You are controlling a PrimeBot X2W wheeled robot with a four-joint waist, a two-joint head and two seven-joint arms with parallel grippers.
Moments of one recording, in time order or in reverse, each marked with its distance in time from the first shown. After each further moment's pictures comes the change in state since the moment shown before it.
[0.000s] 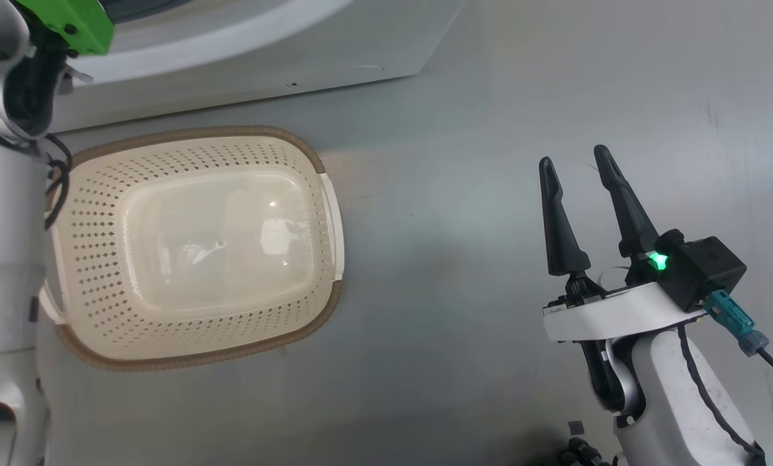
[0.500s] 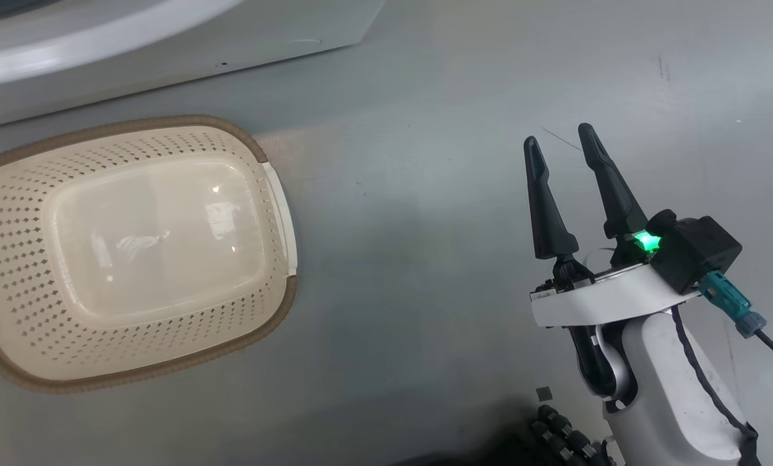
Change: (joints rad) left arm -0.156 0.092 0.069 0.068 -0.027 -0.001 0.072; right arm -0.056 0.000 0.044 0.003 0.059 -0.002 0.000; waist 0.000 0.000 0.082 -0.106
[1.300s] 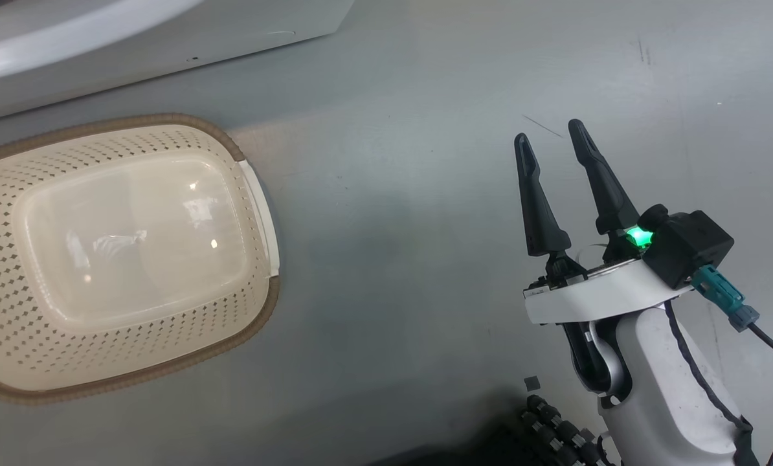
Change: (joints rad) left arm -0.061 0.026 0.011 0.137 -0.021 0.002 0.054; right arm -0.022 0.001 0.021 0.014 0.010 -0.007 0.000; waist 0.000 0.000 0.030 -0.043
